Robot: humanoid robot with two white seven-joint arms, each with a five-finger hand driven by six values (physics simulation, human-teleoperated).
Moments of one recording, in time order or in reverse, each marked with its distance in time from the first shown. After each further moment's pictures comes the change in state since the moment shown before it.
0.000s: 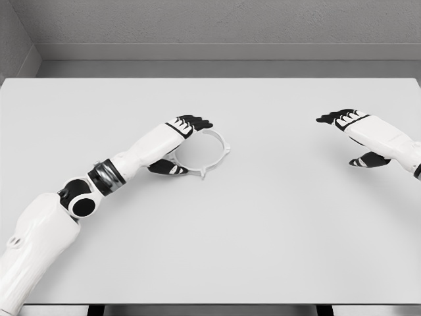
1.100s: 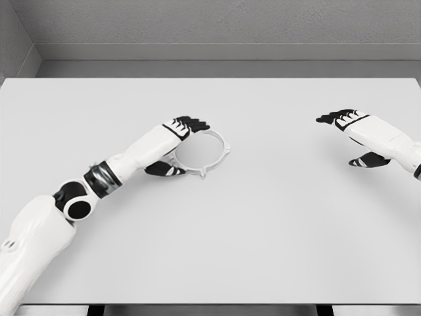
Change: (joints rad) left arm 0.018 0.028 0.003 -0.032 0.010 0.000 0.000; right arm 0.002 0.000 0.000 0.000 -0.006 0.000 0.000
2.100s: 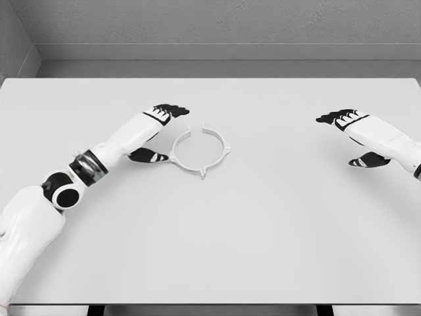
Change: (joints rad) left arm -0.046 -0.001 0.056 0.109 -0.006 0.000 0.000; right arm 0.000 0.000 0.000 -0.001 0.000 0.000 0.000
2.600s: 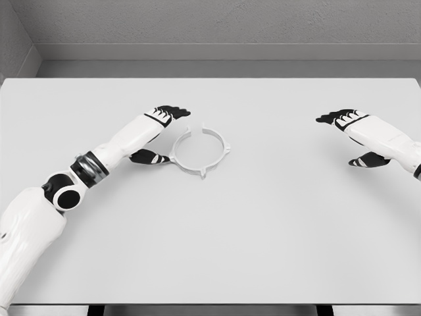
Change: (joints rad) left arm 0.005 -0.001 -0.001 -0.002 0.000 0.000 0.000; right arm 0.000 0.000 0.000 0.000 0.000 0.000 0.000
